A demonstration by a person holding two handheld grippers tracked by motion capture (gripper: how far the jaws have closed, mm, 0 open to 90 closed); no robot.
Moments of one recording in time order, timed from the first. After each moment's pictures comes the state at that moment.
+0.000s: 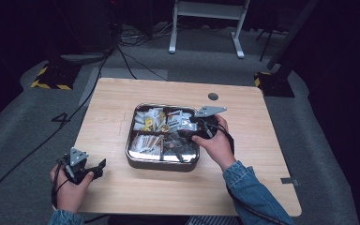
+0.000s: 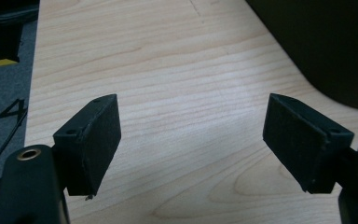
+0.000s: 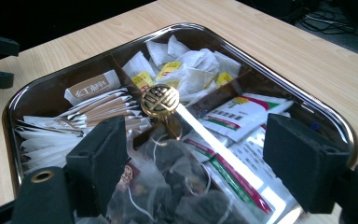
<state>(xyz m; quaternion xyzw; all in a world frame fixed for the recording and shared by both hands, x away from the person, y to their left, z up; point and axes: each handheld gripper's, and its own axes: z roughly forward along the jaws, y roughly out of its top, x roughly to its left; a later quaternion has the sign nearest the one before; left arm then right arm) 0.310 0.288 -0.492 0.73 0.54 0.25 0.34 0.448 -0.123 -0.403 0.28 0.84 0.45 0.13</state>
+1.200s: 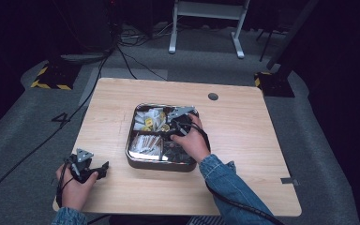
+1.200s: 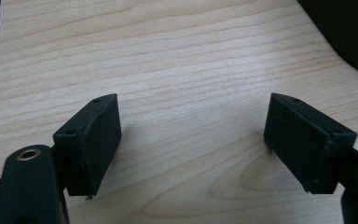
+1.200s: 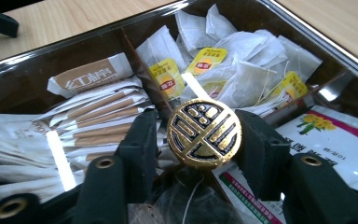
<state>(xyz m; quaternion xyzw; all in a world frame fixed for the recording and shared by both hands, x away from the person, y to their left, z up) 0.320 0.283 -0.505 0.74 0.56 0.22 0.30 0.475 -0.052 -0.442 0.24 0.88 0.40 0.10</state>
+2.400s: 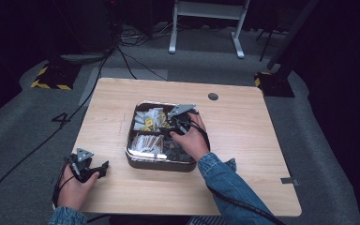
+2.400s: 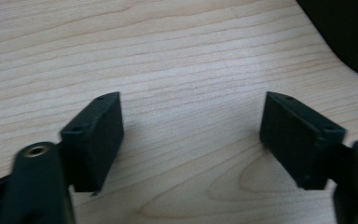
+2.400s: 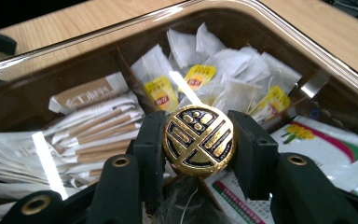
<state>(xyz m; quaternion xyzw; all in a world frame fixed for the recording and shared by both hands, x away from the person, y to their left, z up) 0.321 0.283 -0.501 0.74 0.57 0.21 0.30 0.473 -0.053 -0.426 0.25 0.87 0.41 0.11</state>
